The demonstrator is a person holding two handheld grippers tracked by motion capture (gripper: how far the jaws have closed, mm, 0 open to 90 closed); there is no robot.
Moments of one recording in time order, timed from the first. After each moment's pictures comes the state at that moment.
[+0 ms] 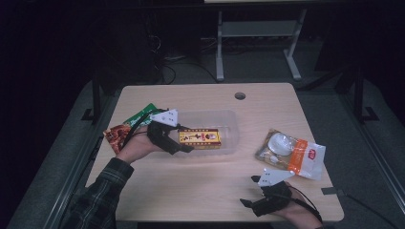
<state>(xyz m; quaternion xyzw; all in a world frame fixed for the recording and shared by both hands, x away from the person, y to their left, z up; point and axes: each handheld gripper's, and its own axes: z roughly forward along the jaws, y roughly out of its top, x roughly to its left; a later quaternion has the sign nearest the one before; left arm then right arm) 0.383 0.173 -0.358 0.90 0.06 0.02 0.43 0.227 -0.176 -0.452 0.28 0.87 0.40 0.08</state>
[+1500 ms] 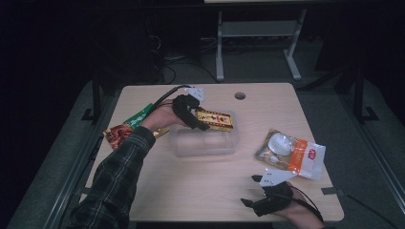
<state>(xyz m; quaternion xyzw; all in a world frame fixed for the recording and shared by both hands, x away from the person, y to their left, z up) 0.466 0.108 -0.351 0.94 0.06 0.00 0.34 0.226 -0.178 -0.450 0.27 0.87 0.41 0.09</state>
